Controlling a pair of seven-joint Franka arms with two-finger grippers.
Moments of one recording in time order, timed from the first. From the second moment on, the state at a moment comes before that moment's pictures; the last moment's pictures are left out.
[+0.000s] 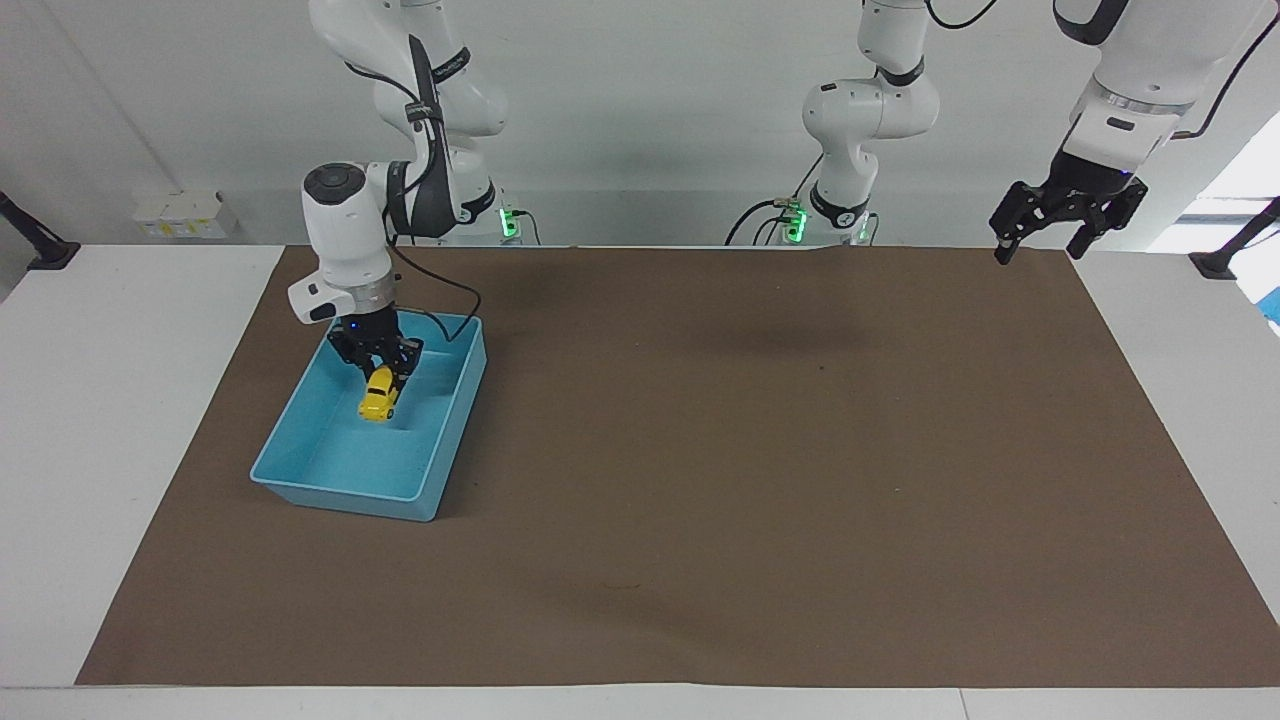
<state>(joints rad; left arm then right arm) 0.01 -0.14 -0.02 -1.71 0.01 1.67 -0.03 -0.19 -0.06 0.14 -2.50 -0.15 2.64 0.17</state>
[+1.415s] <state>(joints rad) 0.01 -0.14 -0.02 -1.71 0.01 1.67 0.04 -0.20 -0.07 0.15 -1.86 -0.04 1.84 0.11</state>
